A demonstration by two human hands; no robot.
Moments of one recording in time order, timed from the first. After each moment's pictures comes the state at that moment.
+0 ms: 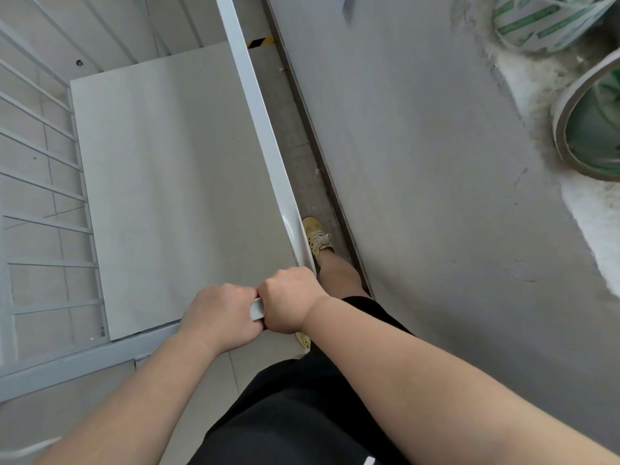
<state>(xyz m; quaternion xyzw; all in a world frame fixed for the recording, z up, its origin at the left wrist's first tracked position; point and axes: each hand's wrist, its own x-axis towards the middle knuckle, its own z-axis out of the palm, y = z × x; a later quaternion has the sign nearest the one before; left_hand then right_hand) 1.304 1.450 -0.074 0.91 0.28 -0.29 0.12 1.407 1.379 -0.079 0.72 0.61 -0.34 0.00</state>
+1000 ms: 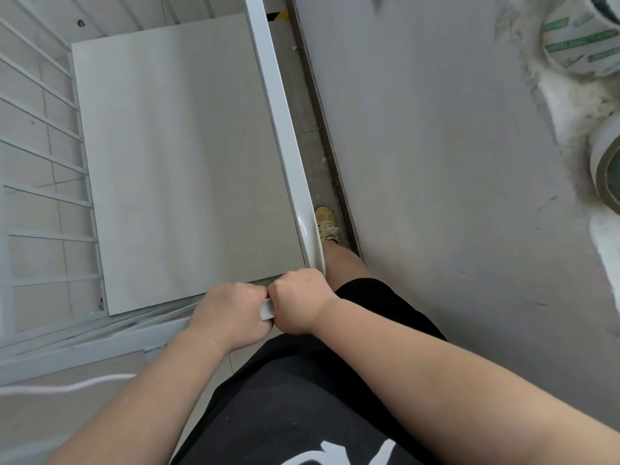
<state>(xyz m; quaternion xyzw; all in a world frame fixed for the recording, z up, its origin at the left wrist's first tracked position) 1.303 1.448 -0.073 0.91 0.26 -0.31 0.13 1.409 1.382 -0.068 0.69 0.62 -0.37 0.05</state>
